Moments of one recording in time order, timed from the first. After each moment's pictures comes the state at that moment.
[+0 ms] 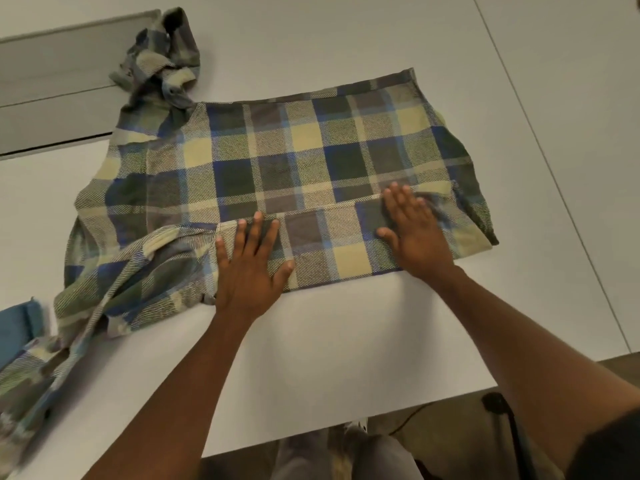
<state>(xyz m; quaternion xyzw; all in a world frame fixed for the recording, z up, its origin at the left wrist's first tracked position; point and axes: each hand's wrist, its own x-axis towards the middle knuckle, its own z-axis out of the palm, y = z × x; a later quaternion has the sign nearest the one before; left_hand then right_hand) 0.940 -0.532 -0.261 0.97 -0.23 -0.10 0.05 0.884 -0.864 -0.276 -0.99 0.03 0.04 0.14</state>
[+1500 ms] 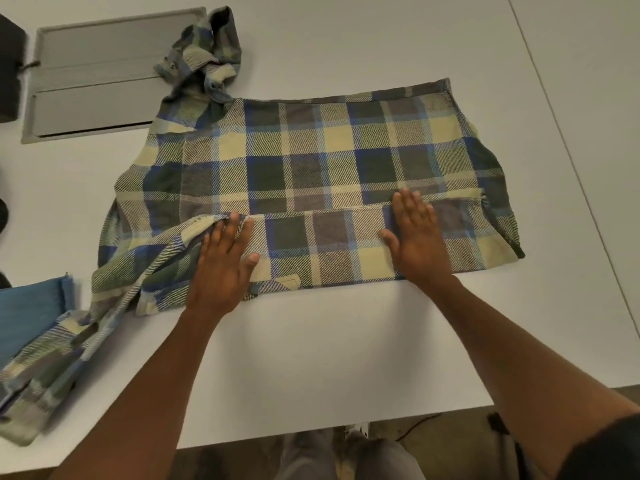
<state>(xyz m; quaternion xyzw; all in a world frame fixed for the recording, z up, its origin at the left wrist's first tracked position) 0.958 -0.450 -0.261 0.97 -0.21 -0.10 0.11 0.897 -0.823 -0.282 -0.99 0.05 0.02 0.14</state>
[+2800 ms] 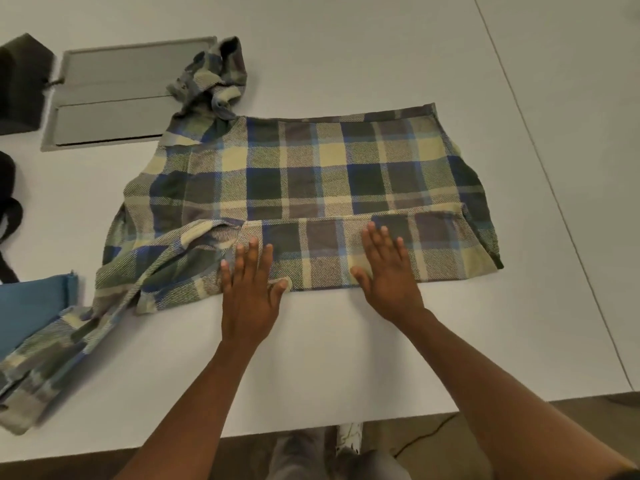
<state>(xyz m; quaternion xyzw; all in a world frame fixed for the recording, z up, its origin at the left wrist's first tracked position) 0.893 -0.506 -0.260 0.99 -0.14 -0.03 0.10 0.858 -0.783 -0.262 -0.98 0.02 0.02 0.18</state>
